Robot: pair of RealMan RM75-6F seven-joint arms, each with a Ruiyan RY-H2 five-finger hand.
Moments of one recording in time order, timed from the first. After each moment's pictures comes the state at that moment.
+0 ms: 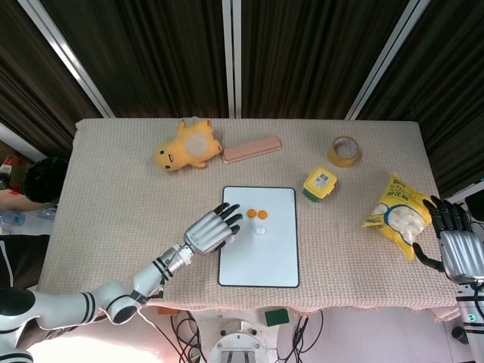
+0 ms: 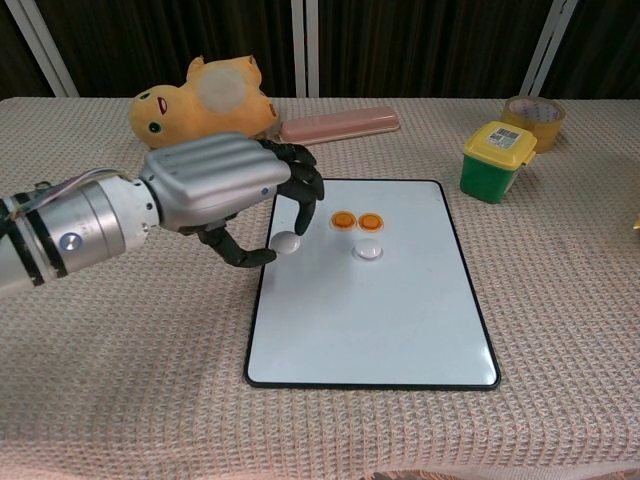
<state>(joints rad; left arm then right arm) -0.78 -1.69 -0.11 -1.42 1.51 0.92 0.40 0.12 -1.05 0.08 -1.63 -1.46 1.41 0.03</state>
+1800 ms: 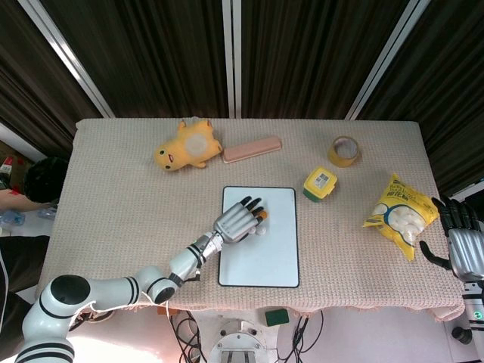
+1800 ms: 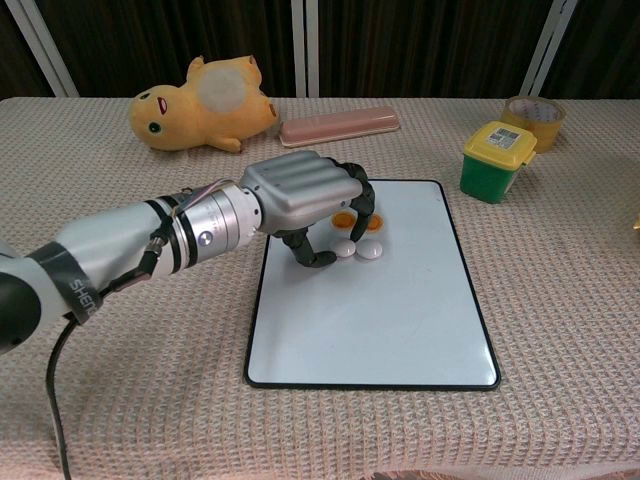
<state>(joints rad) -0.97 -1.91 -0.15 -1.13 1.35 0.81 0.41 0.12 -1.06 0.09 -1.59 -1.43 1.39 0.08</state>
